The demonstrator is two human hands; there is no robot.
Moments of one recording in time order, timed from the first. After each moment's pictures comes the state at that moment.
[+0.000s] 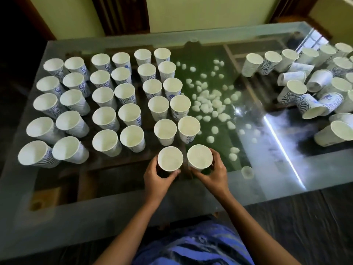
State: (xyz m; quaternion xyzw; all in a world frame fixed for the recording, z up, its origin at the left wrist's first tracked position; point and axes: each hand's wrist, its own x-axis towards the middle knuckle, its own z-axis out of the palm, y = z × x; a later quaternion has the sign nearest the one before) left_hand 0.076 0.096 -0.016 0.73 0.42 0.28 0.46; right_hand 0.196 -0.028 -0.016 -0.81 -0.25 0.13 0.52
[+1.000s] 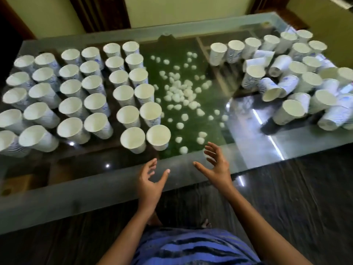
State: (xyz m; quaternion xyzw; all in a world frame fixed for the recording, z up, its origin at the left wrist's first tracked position) left_hand 0.084 -0.033 0.001 0.69 0.42 0.28 0.52; right_hand 0.233 -0.165 -0.011 -0.78 -0.21 0.19 0.55
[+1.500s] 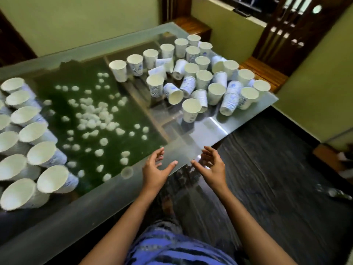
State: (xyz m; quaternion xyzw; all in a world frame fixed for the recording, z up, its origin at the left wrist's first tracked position) left_hand 0.291 -0.191 -0.001 0.75 0.24 0.14 0.60; right_hand 0.340 -0.359 0.002 -0.81 -0.02 0.04 0.59
